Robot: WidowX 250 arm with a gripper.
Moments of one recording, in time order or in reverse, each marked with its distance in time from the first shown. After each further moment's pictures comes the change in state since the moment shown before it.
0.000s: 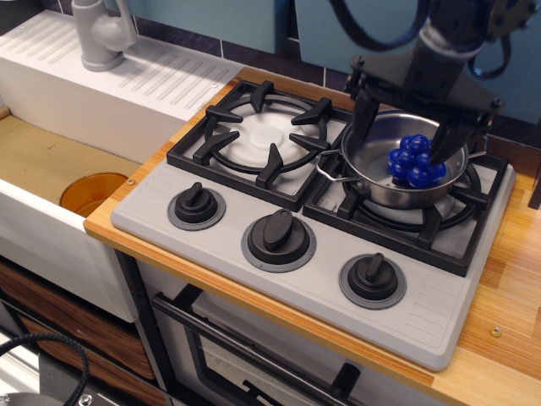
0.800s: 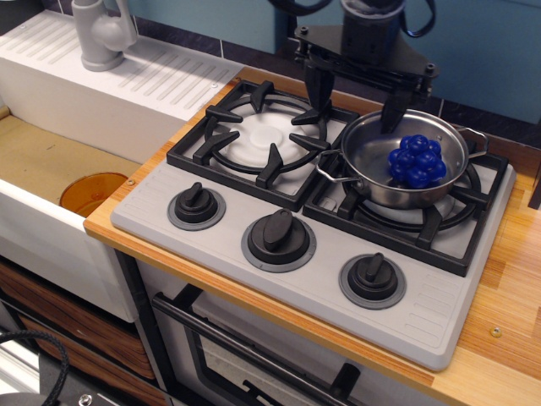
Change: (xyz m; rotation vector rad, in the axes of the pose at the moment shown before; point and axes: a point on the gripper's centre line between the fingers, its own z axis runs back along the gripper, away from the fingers) arm 0.022 0.051 -0.016 -0.100 -0.032 -0.079
